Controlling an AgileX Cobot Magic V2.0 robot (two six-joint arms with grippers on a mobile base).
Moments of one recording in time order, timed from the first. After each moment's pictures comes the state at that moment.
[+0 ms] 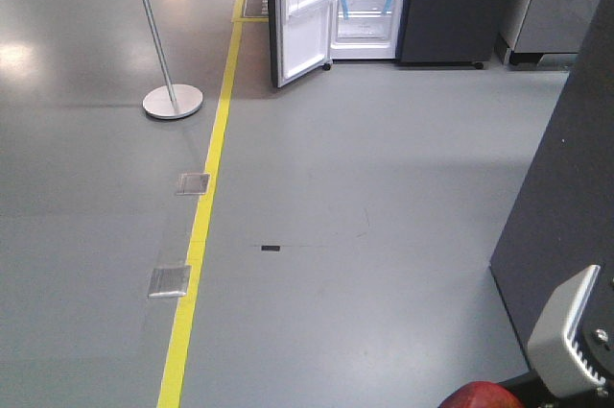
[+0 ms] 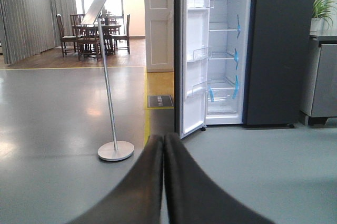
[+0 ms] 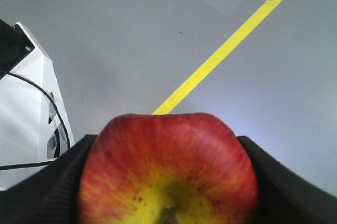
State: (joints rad) left arm -0.01 -0.01 0.02 0.01 0.02 -0.09; right arm 0.70 0.73 -0.67 0.38 0.89 -0.15
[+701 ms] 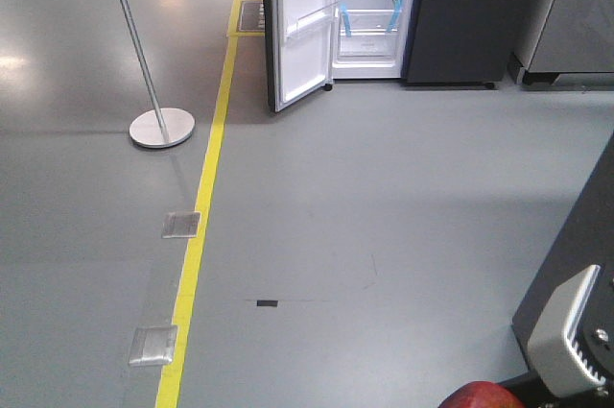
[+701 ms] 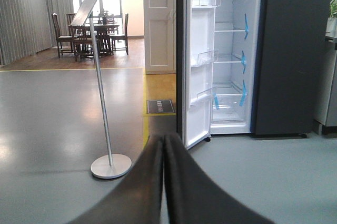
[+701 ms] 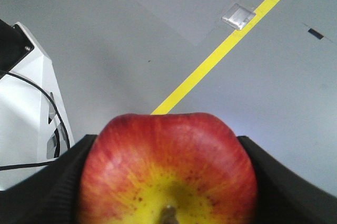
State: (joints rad) left arm -0.01 -0.01 0.02 0.01 0.02 -0.09; right arm 0.70 0.73 -0.67 0.38 0.89 -0.15
